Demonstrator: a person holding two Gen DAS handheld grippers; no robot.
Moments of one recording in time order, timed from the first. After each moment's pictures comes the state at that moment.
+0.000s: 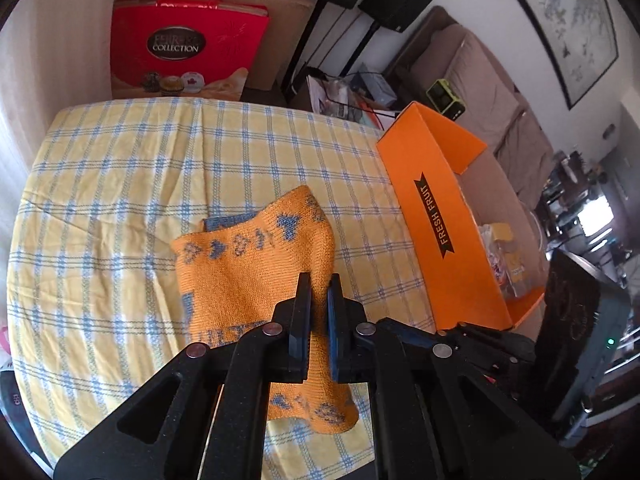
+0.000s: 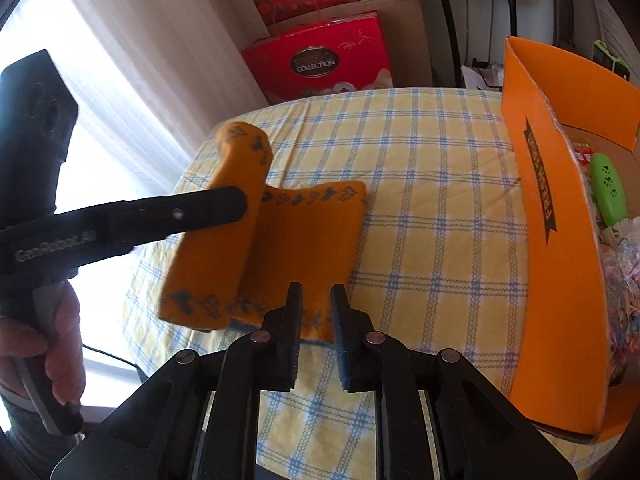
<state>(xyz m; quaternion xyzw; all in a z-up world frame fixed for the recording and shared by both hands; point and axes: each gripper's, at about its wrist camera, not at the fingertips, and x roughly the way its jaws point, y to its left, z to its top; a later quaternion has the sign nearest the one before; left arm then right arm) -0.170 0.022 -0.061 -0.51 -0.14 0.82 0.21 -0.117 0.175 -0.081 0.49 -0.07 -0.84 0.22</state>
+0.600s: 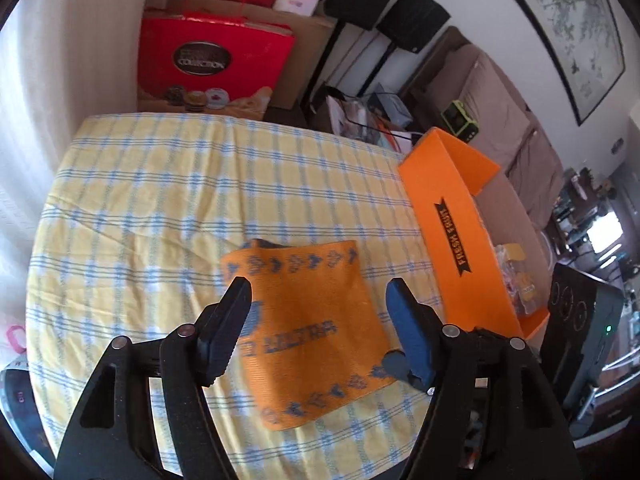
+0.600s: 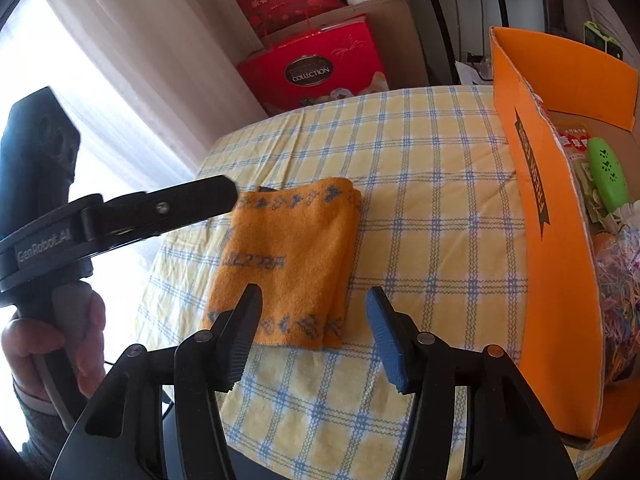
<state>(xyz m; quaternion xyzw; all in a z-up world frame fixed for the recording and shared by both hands) -0.166 -0.017 -0.053 -0.49 -0.14 0.85 0.17 -0.126 0.182 -0.083 0.48 -0.10 -0.84 0.22</state>
